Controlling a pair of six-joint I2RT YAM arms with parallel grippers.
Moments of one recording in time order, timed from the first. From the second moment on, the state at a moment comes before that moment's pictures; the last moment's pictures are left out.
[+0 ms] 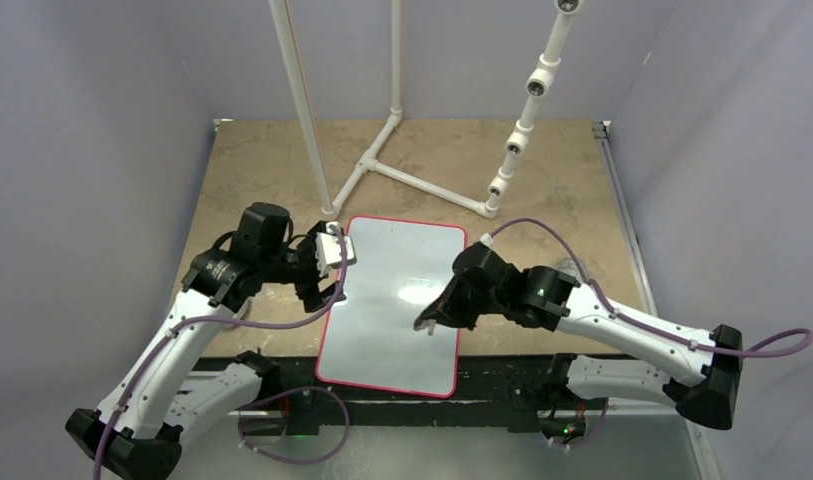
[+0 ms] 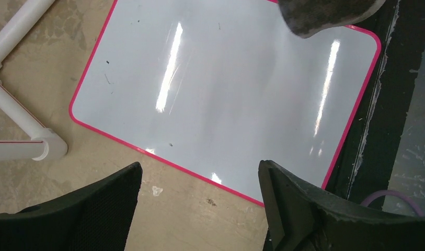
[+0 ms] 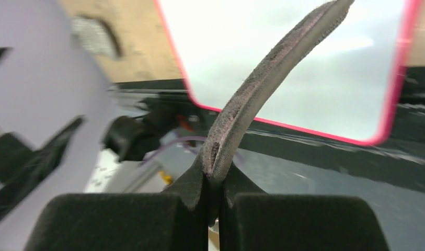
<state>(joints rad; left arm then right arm) -0.44 0.89 1.00 -0.92 0.57 0.67 1.05 1.05 0.93 -0.70 0.03 1.55</state>
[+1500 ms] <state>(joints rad) -0.39 1.33 0.66 -0.52 0.26 0.93 0.67 1.99 1.28 -0.21 -0.13 0.86</state>
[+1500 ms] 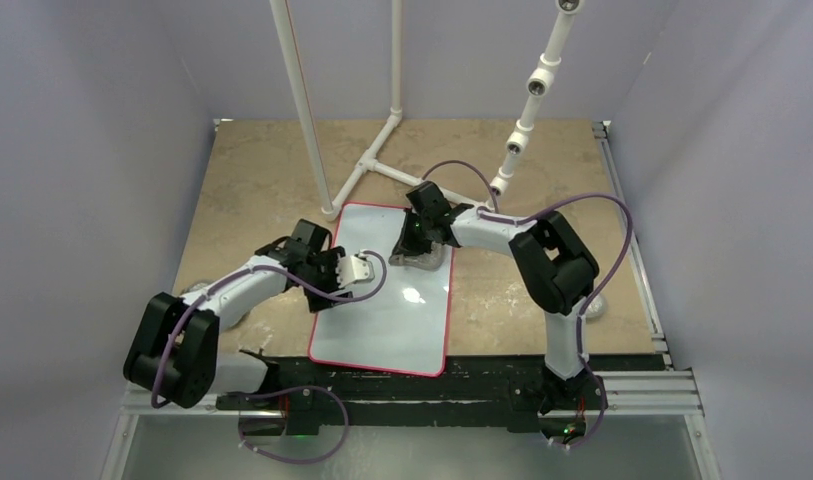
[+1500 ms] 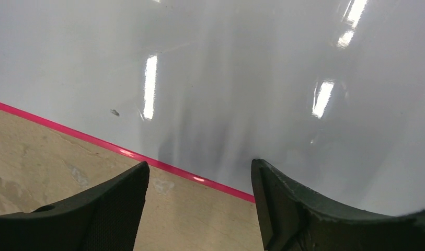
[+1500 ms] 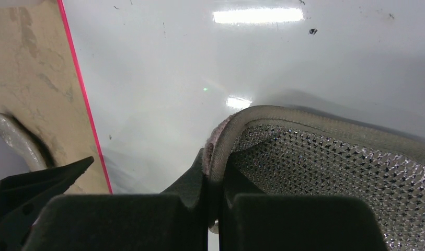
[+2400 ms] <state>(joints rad) -0.13 1.64 0.96 -0.73 0.59 0.98 0.77 1.65 0.77 0.05 0.07 1.11</state>
